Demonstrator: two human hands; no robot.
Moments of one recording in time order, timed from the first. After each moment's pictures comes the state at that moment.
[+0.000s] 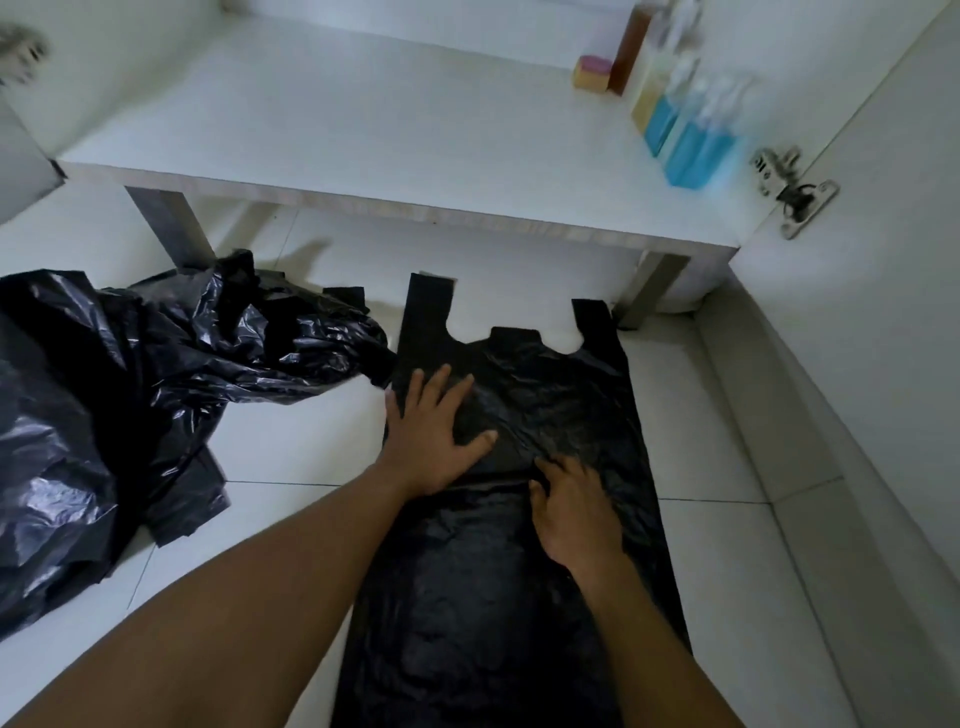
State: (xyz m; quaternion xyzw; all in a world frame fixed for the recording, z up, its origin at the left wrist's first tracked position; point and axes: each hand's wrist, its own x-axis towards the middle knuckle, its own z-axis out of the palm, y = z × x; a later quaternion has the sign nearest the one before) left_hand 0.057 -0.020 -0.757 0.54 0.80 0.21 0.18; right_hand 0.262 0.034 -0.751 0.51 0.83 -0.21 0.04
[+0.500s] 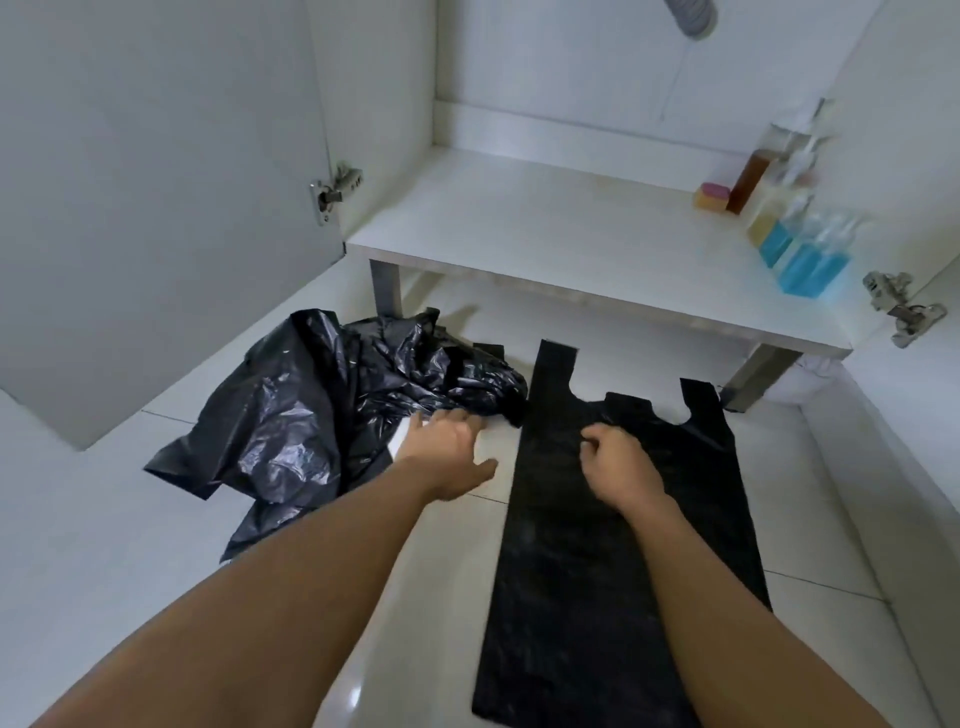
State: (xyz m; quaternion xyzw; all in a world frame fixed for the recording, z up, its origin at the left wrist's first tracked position) left_hand -0.018 -0.153 -0.654 0.49 0.86 0.06 0.12; right_hand 0.152 0.012 -0.659 0.45 0.85 -0.25 -0.03
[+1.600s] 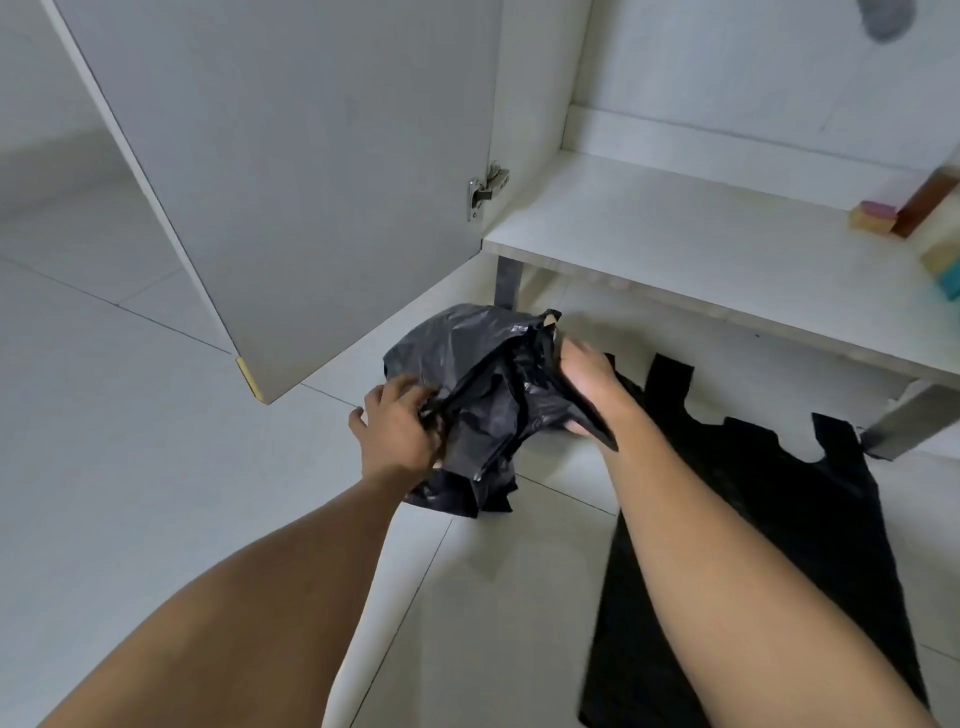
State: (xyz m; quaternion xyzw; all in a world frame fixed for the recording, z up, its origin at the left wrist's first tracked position) left_hand -0.112 -0.303 -0.676 0.20 0.94 0.29 0.01; right_hand -0.030 -0.104 -0.580 0.35 0.71 -0.60 -0.08
